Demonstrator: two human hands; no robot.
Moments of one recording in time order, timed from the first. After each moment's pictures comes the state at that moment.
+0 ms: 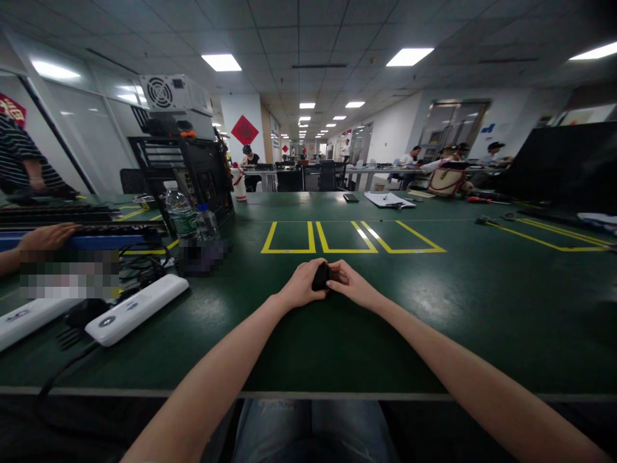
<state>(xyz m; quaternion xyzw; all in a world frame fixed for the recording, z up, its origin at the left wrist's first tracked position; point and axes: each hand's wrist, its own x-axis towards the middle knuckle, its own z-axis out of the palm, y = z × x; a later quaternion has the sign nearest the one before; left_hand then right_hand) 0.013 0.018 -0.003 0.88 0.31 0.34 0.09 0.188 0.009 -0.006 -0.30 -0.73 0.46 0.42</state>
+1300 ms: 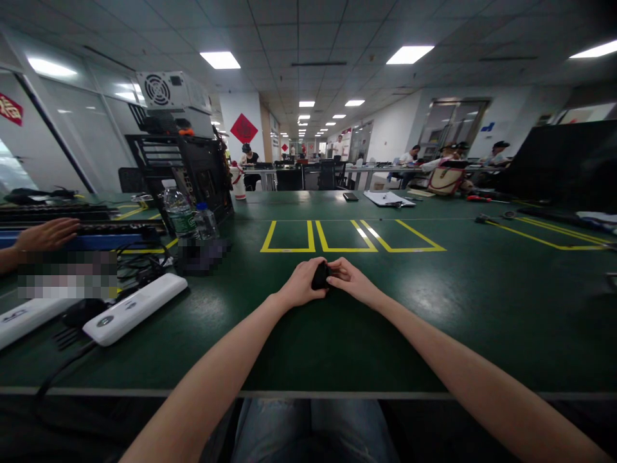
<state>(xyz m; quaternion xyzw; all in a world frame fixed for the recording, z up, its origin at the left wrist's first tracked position) 0.013 0.019 -0.003 0.88 0.31 0.34 0.10 0.188 0.003 0.003 -0.32 -0.71 0.47 0.42</state>
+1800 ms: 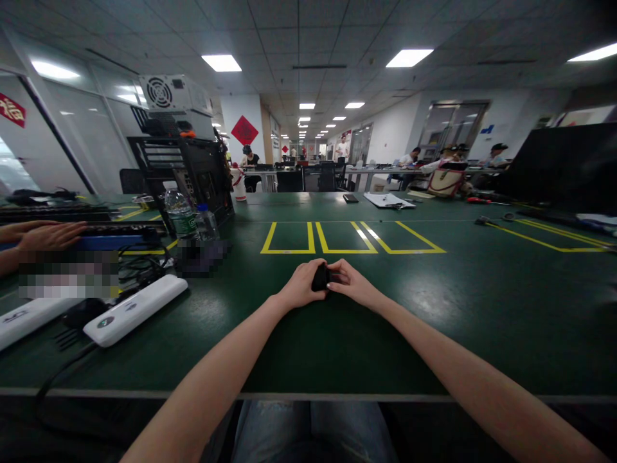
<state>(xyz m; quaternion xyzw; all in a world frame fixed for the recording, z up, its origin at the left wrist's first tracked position) 0.014 0.018 -0.003 0.88 0.31 0.34 0.11 0.190 0.006 0.000 -0.30 -0.72 0.48 0.41</state>
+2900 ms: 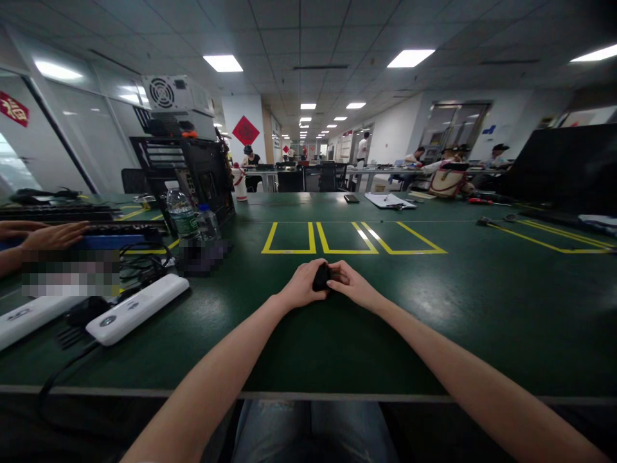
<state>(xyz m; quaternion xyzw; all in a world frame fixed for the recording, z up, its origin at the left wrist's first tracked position) 0.013 0.017 -0.002 0.88 0.31 0.34 0.10 0.187 0.007 -0.003 -0.31 -0.72 0.45 0.42</state>
